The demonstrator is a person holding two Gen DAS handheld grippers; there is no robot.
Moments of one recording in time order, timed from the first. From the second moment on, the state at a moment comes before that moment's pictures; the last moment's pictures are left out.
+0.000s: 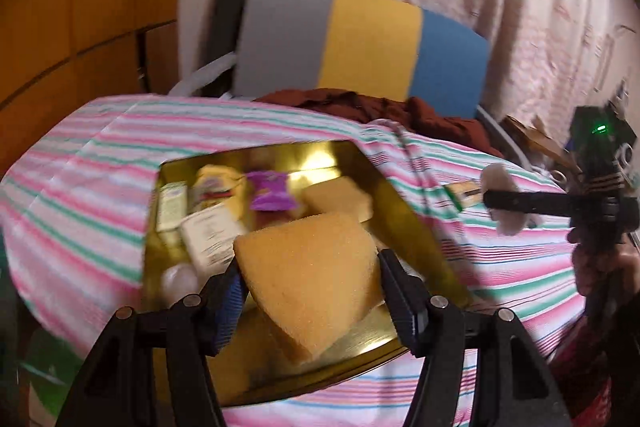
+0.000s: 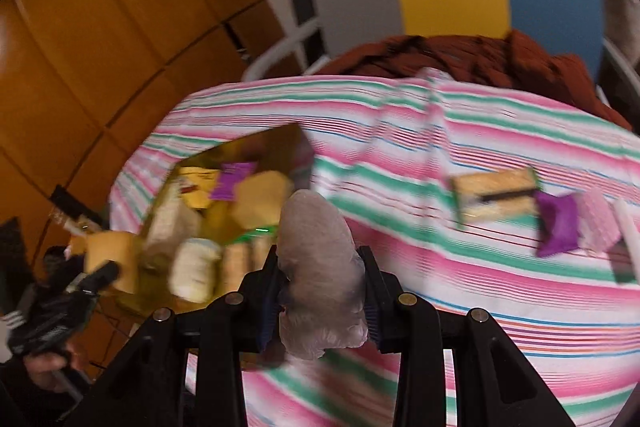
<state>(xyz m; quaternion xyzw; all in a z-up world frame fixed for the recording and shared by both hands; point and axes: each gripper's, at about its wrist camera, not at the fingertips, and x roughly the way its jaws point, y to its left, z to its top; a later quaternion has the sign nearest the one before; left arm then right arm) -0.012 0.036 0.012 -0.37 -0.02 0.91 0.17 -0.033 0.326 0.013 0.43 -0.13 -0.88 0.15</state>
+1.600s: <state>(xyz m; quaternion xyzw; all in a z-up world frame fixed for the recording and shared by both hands) -0.011 0.084 0.030 -0.34 0.06 0.92 0.20 -0.015 0.357 0.008 0.44 -0.07 -0.89 0.01</state>
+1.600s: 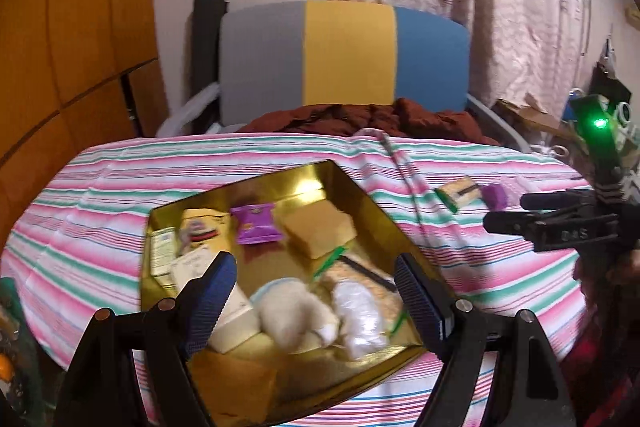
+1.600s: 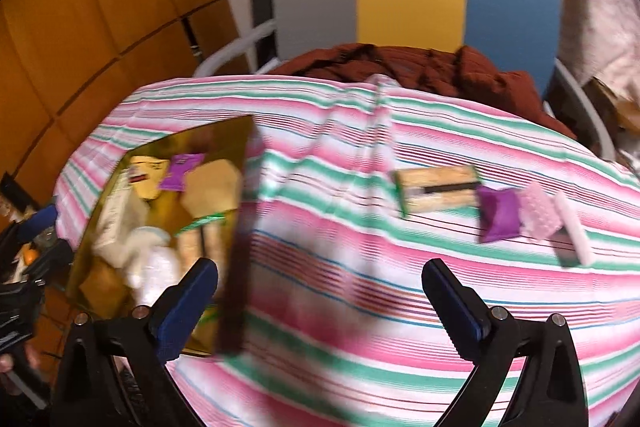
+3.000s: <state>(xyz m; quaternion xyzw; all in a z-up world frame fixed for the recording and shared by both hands) -0.112 0.349 -0.033 -0.42 0.25 0.80 0.35 0.010 0.570 -0.036 0.43 -0.27 -0.84 -0.20</state>
